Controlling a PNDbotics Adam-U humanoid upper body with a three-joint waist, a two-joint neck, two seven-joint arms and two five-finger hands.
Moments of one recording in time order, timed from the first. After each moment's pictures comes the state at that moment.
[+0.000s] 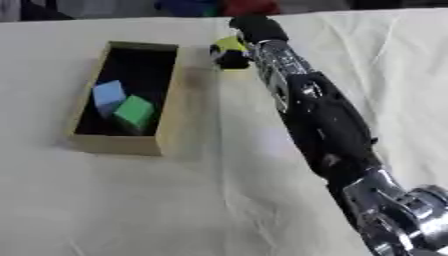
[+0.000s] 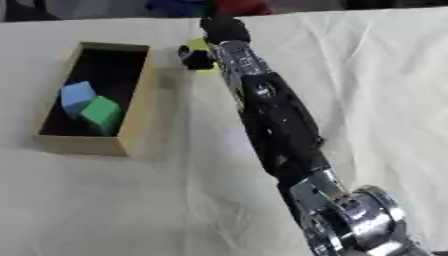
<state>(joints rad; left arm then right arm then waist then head) -0.15 0.35 0.31 -1.98 -0.12 -0.23 0.23 -1.24 0.05 -0.07 -0.70 1.50 0.16 0.21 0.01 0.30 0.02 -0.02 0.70</state>
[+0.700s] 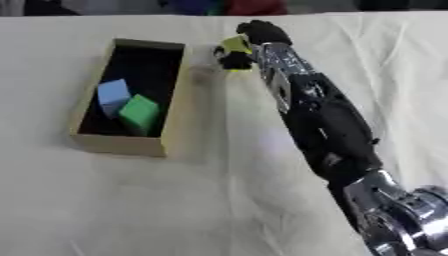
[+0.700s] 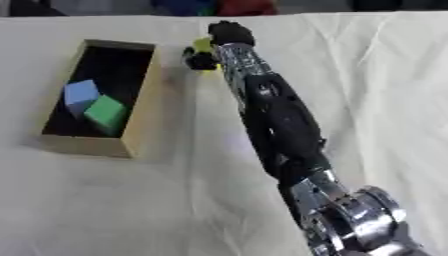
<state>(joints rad) -0.16 0.35 0.31 -1.98 -0.12 -0.23 0.23 -1.27 0.04 -0.11 -0.67 1.49 0.24 0.24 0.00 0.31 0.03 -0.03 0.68</state>
